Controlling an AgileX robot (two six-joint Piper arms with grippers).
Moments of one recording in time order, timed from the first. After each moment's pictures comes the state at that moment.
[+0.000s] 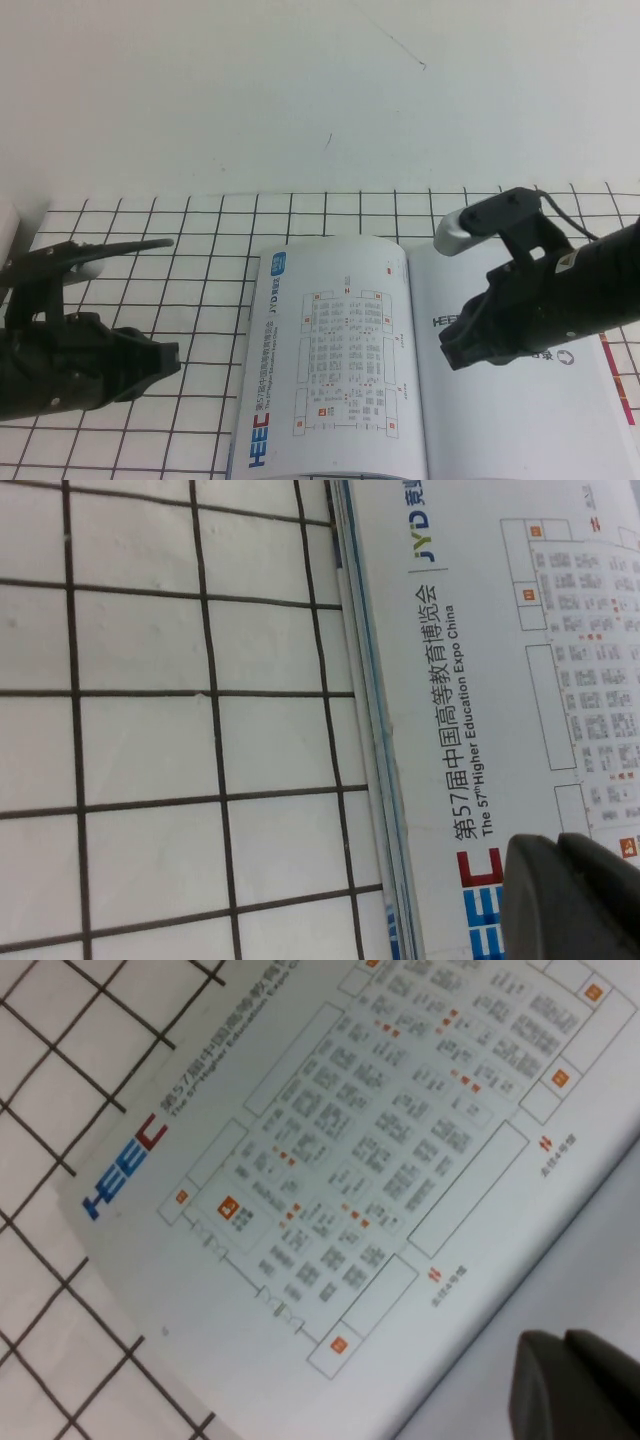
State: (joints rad) right arm 0.49 1.56 -0.97 0.56 0.59 -0.52; left arm -0.11 1.24 -0.62 -1.00 0.50 0.66
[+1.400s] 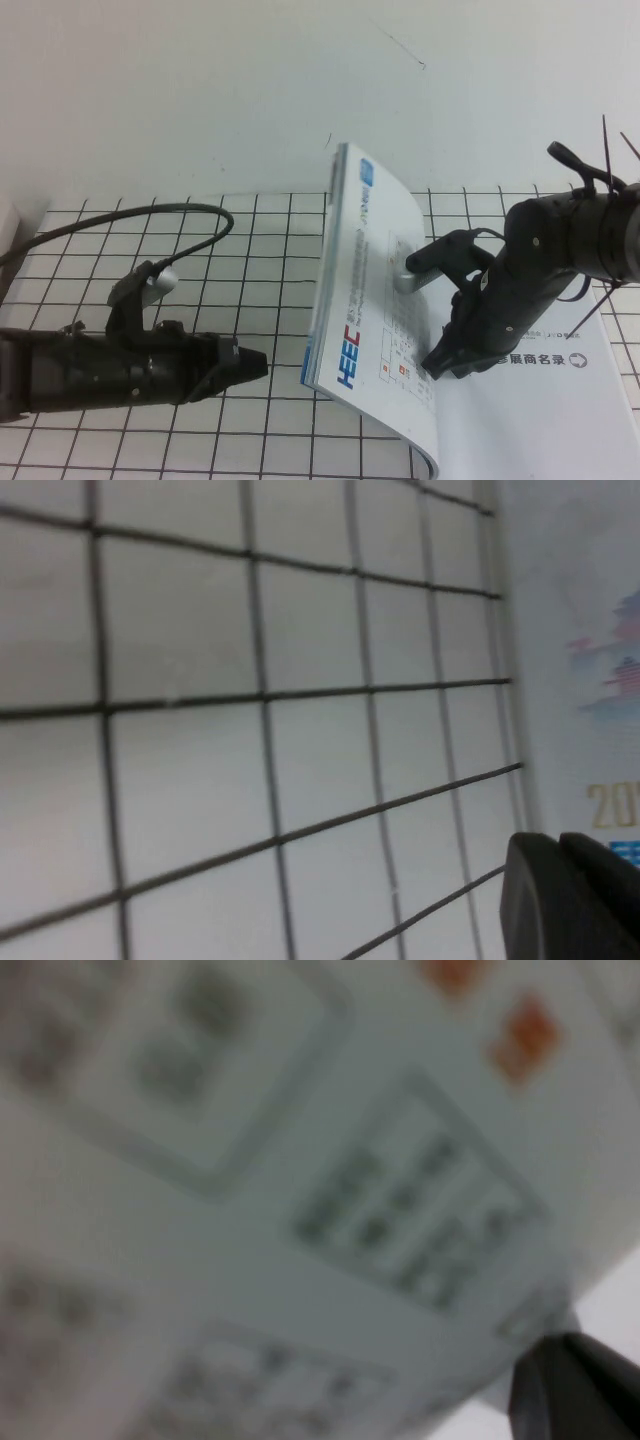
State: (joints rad) right arm 0.49 2.00 -1.25 0.18 0.71 -0.30; left arm -0.11 1.67 -0.65 -1.66 0.77 1.30
